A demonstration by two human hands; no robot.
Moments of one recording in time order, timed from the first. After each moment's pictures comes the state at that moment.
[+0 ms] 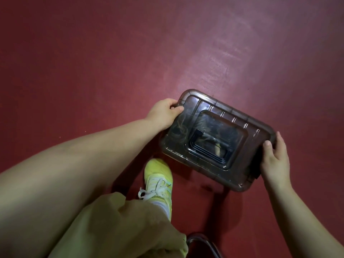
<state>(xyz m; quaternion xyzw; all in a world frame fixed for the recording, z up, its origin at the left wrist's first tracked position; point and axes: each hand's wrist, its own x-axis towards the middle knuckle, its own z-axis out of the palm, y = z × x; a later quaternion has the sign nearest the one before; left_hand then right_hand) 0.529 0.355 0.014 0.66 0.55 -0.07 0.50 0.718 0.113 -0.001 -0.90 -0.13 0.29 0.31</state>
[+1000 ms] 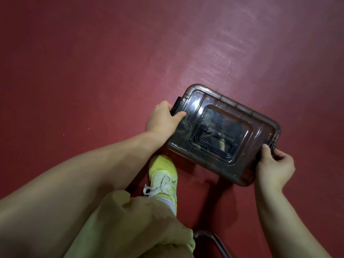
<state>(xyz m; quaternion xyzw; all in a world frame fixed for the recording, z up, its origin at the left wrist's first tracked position) 0.508 0.330 -0.002 0.68 0.63 -0.05 0.39 0.675 0.119 -0.001 -0.91 0.10 0.19 0.35</state>
